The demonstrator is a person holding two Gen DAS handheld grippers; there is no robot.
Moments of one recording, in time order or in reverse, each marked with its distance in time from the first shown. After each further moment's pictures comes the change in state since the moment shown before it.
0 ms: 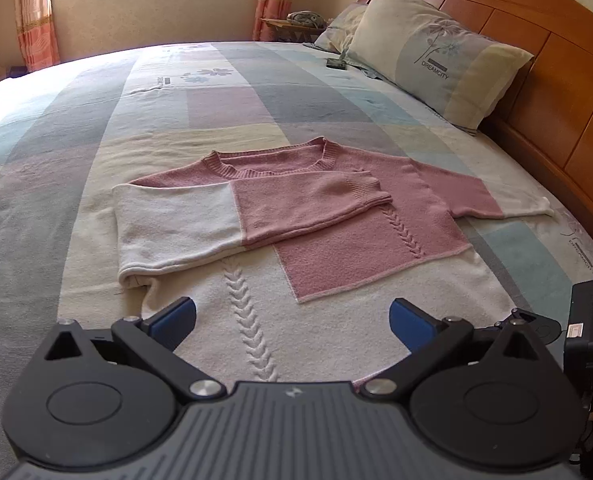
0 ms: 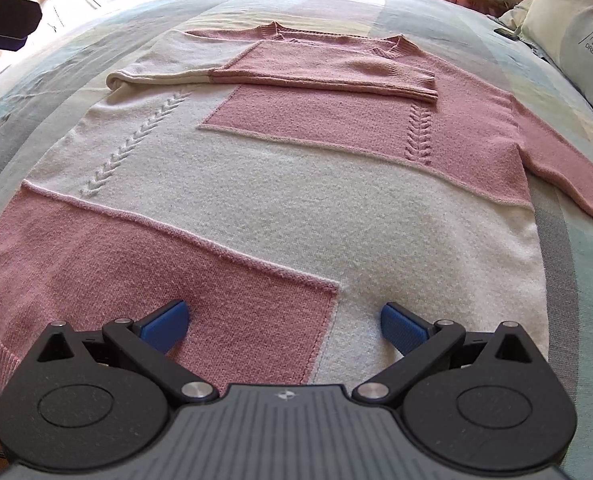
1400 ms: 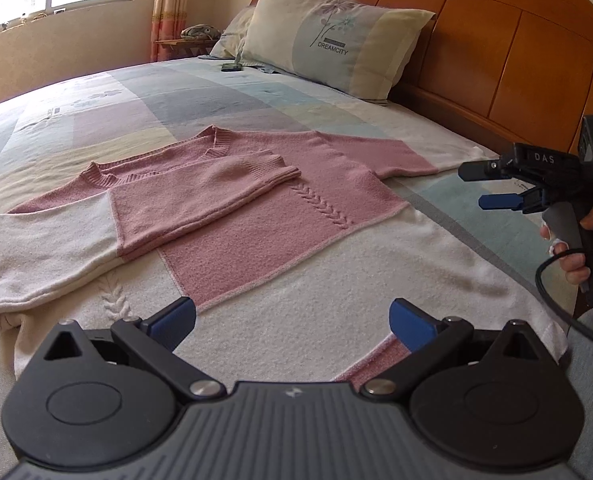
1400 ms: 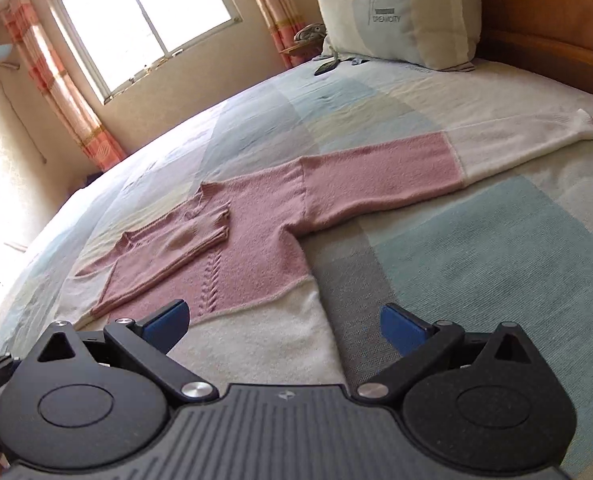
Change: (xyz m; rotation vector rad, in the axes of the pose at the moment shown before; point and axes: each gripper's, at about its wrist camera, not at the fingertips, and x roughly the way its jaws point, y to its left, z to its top) left arm 0.052 -0.035 -0.033 0.212 -0.068 -0.205; right arm -0.055 -0.186 -0.022 0.681 -0.397 0.004
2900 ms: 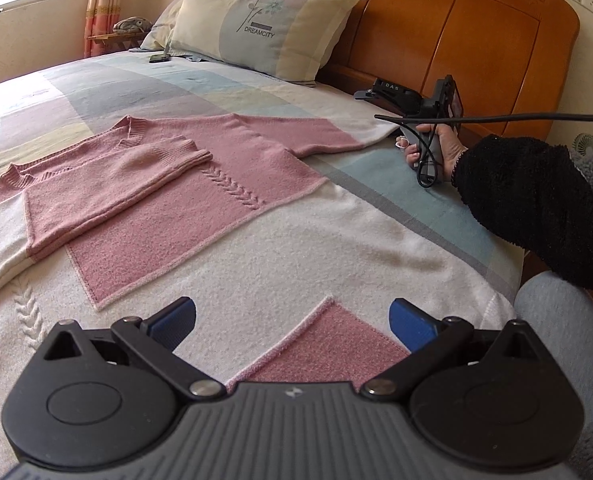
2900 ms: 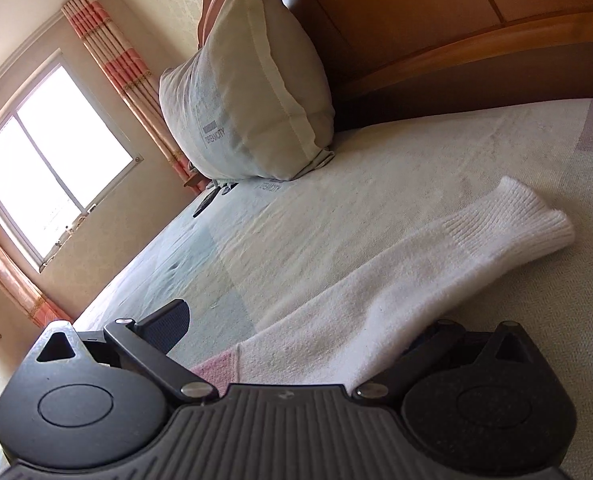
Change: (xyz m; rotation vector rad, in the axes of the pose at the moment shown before) left arm 0.016 -0.033 -0.008 0.078 0.042 -0.174; right arm 0.109 -0.203 0.139 0.261 -0.339 -0.087
